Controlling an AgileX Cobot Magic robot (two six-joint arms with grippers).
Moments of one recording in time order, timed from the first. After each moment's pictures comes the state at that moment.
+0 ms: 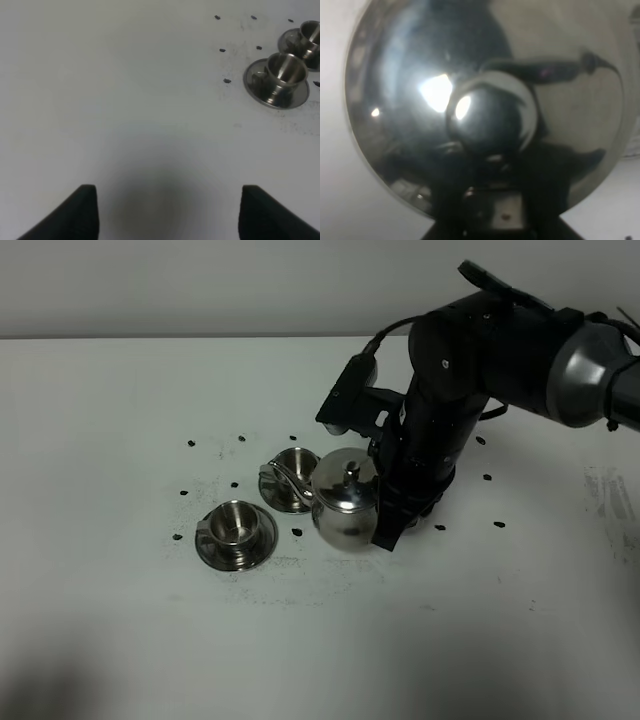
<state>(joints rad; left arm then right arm) -0.02 0.00 -0.46 -0.01 1.05 -0.03 0.64 1.91 -1.48 0.07 1.08 -0.58</state>
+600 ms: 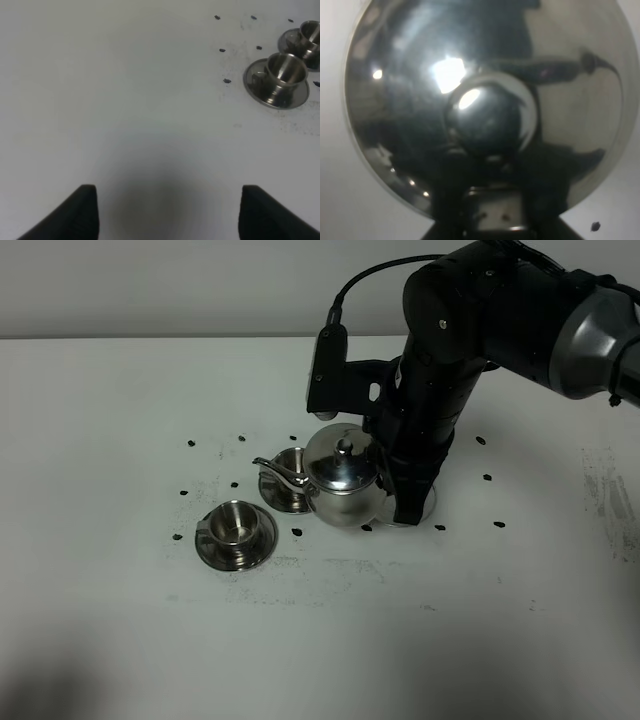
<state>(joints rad) -0.02 0.00 -0.46 -0.01 1.05 -0.03 0.66 1.91 -1.60 0.01 1.16 -0.84</state>
